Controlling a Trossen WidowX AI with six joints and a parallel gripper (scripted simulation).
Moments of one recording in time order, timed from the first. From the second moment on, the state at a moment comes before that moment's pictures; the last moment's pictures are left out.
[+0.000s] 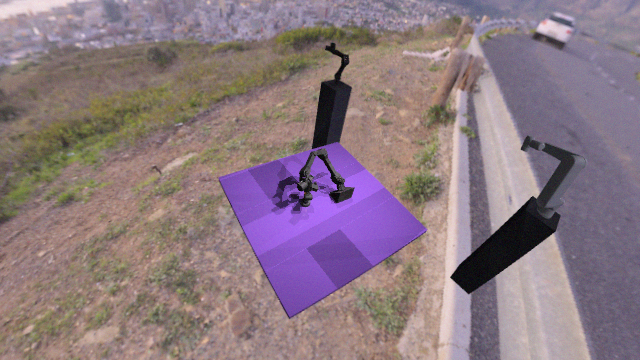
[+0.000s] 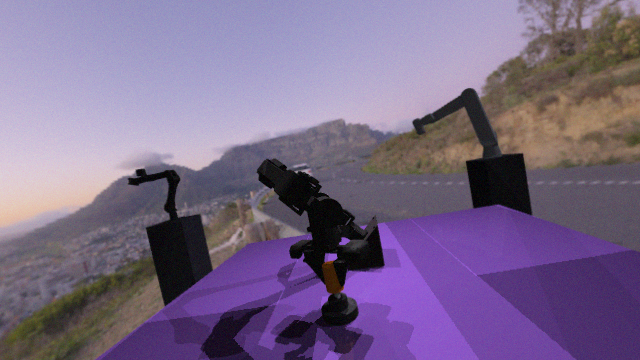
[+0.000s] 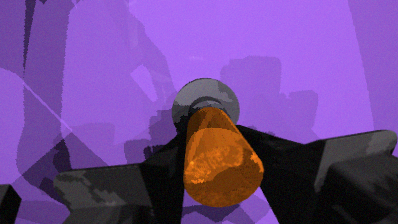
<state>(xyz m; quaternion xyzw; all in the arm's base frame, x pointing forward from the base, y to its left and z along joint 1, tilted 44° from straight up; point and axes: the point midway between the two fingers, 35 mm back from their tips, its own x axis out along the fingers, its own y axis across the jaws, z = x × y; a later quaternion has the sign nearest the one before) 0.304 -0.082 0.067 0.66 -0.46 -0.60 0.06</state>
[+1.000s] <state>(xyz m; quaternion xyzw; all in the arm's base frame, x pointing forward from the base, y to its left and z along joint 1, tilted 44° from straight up) 0.304 -0.083 0.066 0.66 -0.46 -0.59 0.06</state>
